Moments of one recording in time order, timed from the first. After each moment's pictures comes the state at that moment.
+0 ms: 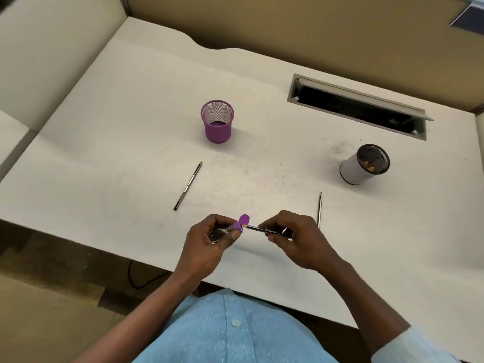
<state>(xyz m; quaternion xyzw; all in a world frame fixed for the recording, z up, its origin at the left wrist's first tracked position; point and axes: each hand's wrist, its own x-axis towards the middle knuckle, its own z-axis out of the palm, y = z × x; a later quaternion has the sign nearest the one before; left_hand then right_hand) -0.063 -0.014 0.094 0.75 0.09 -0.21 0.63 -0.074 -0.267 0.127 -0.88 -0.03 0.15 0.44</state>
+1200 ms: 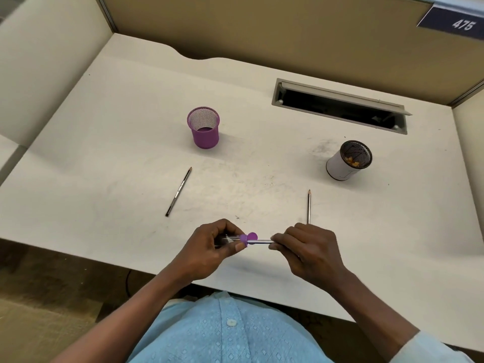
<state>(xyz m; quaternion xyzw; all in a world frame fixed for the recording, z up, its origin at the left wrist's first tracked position) -0.054 -0.019 0.107 0.76 -0.09 -0.30 0.57 -0.117 -0.293 0.121 -0.95 -0.21 -0.17 0.19</state>
